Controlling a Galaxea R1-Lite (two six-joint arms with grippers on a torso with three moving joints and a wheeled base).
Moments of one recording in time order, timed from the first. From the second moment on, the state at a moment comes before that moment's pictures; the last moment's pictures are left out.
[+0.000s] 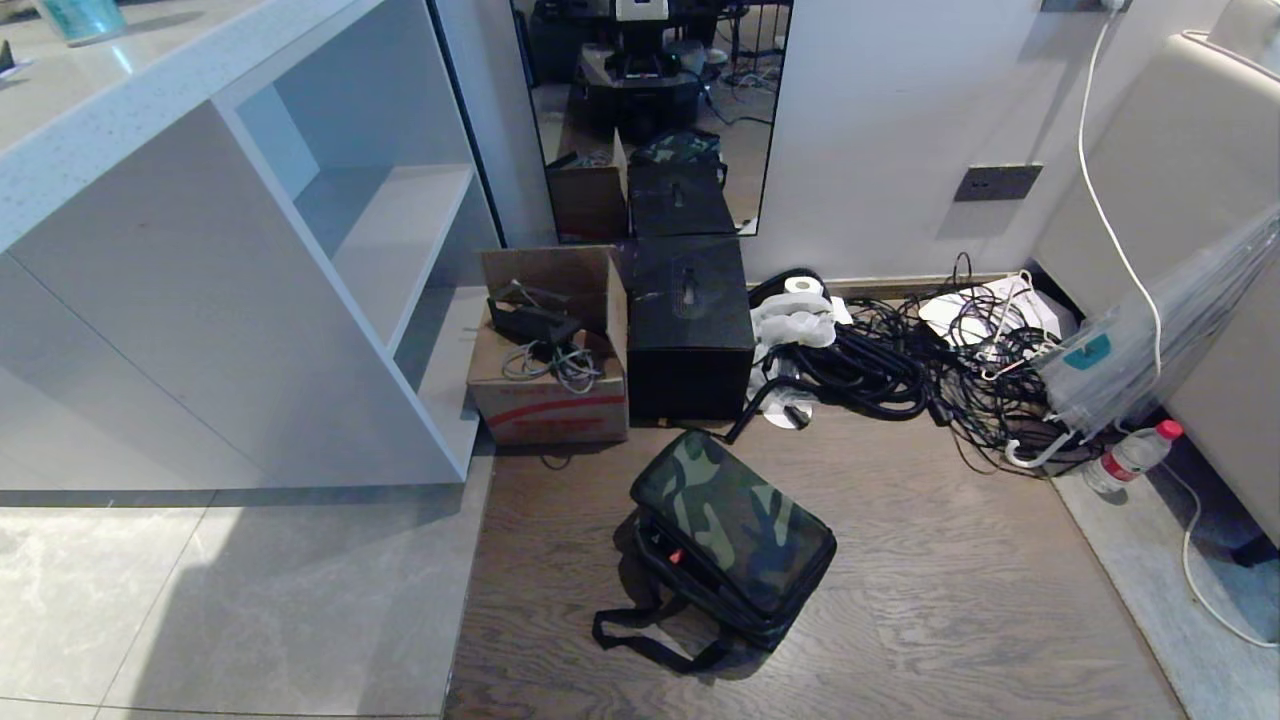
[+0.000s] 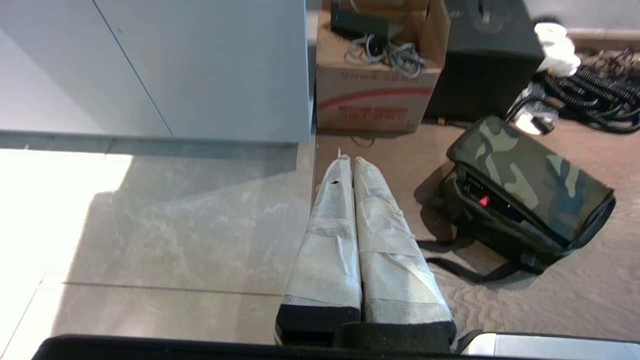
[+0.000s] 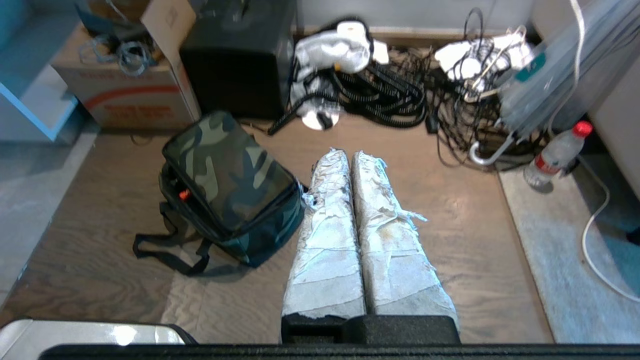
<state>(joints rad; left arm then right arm) 0.00 0.00 0.00 0.00 0.01 -0.02 0.01 0.01 0.00 -0.06 0.01 -0.07</state>
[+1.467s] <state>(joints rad) 0.00 0.00 0.00 0.00 0.01 -0.02 0.01 0.01 0.00 -0.06 0.01 -0.06</state>
